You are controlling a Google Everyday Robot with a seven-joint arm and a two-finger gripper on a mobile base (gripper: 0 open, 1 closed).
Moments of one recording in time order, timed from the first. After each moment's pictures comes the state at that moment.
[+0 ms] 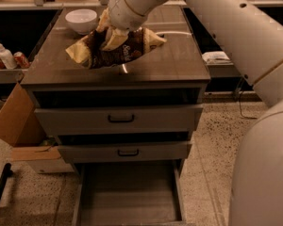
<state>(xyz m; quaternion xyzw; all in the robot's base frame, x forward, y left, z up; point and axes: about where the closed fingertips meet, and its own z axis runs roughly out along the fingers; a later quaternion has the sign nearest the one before) 0.670 0.093 0.942 -0.81 0.45 0.06 0.37</state>
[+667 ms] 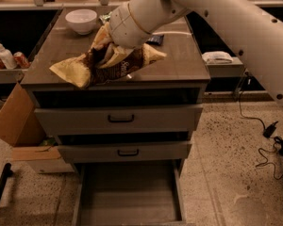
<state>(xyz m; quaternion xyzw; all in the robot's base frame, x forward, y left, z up) 0.593 0.098 0.936 -0.84 0.35 0.11 0.40</state>
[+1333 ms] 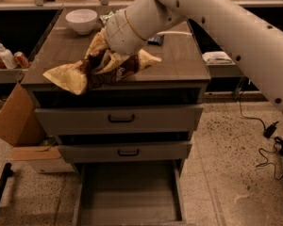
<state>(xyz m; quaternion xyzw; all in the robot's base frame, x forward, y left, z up) 0.582 0.108 0.927 -0.84 0.32 0.12 0.41</state>
